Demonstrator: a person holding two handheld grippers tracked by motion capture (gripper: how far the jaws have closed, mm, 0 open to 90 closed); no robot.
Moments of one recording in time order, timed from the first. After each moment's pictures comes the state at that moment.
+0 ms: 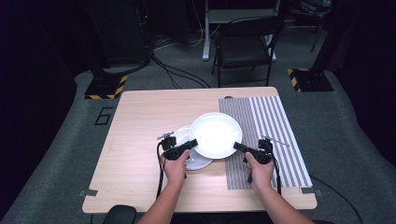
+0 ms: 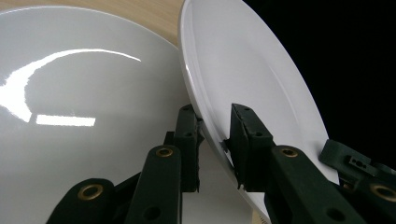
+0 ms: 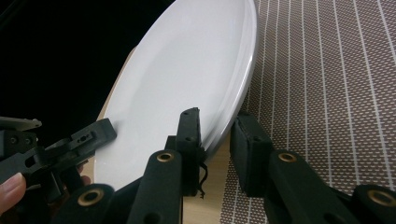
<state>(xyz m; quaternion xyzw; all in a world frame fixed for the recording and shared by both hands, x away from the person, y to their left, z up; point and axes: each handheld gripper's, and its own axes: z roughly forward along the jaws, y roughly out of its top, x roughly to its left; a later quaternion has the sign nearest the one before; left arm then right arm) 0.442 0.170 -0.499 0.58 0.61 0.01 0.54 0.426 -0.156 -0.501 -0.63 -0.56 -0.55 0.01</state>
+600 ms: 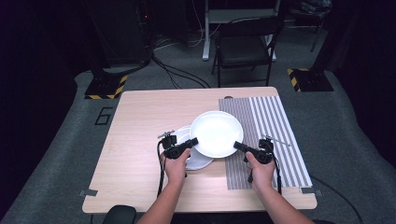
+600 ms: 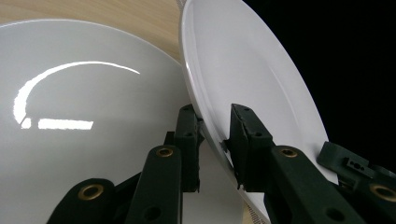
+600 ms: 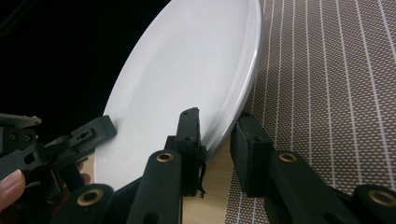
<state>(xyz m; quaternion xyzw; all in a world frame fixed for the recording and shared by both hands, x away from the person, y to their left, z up) 0.442 0.167 -0.490 0.58 0.60 0.01 0.55 0.425 -0.157 -0.497 -0.62 -0.56 -0.55 0.01</state>
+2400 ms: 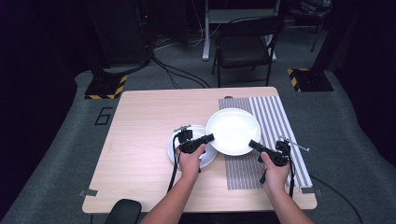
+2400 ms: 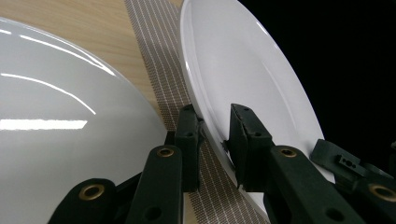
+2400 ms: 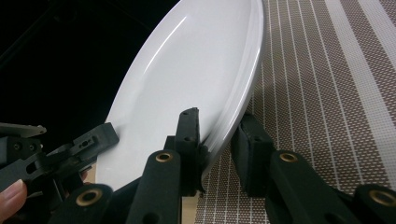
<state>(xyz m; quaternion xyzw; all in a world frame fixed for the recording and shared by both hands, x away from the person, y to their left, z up) 0.458 0.117 -0.482 0.60 0.57 -0.02 0.56 0.409 -0.200 -0.487 -0.65 -0.51 -0.57 -0.02</state>
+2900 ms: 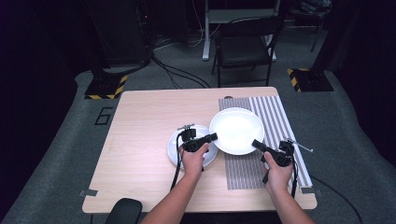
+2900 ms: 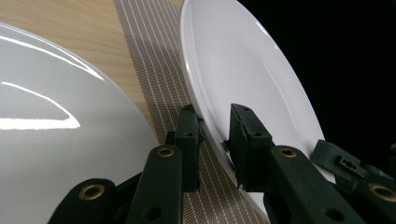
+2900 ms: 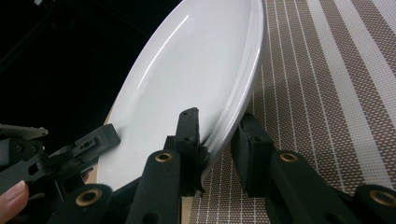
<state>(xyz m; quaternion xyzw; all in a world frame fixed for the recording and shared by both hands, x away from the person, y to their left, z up) 0.463 0.107 -0.482 0.61 0.56 -0.03 0.56 0.407 -0.209 -0.485 -0.65 -0.50 -0.57 -0.03</state>
